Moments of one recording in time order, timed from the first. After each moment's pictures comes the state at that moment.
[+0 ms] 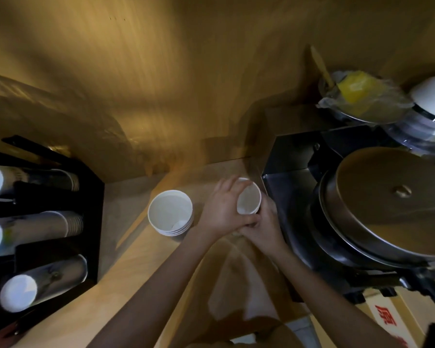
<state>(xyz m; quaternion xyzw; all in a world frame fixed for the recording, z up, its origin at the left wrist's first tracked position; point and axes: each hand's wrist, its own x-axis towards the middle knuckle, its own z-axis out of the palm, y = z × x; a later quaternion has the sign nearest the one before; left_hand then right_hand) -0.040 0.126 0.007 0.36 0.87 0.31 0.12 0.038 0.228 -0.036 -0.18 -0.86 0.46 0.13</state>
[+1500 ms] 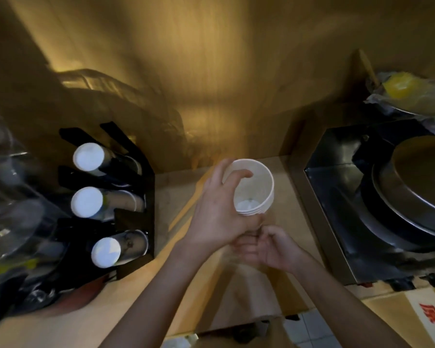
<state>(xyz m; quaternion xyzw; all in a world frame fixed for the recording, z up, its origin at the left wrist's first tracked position) 0.000 -0.023 0.091 0.31 0.87 0.38 0.04 0.055 0.126 -0.040 -0.22 -0.39 0.86 -0.25</state>
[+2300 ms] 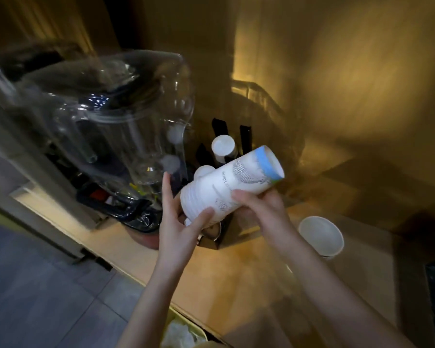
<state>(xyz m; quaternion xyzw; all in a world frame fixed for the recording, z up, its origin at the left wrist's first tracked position) 0.053 -0.179 0.080 -0.13 0.73 0.64 -0.19 -0.027 -0.031 0.081 0.10 -0.57 0.80 -0.15</state>
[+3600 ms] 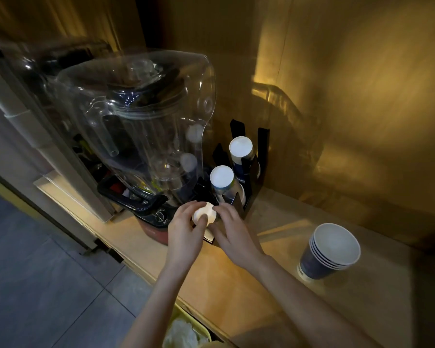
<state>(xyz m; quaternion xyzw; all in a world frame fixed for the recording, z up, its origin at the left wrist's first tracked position) 0.046 -0.201 0.045 -0.20 0.85 0.46 -0.19 -0.011 -0.086 0.009 0.31 -0.87 0.38 -0.06</state>
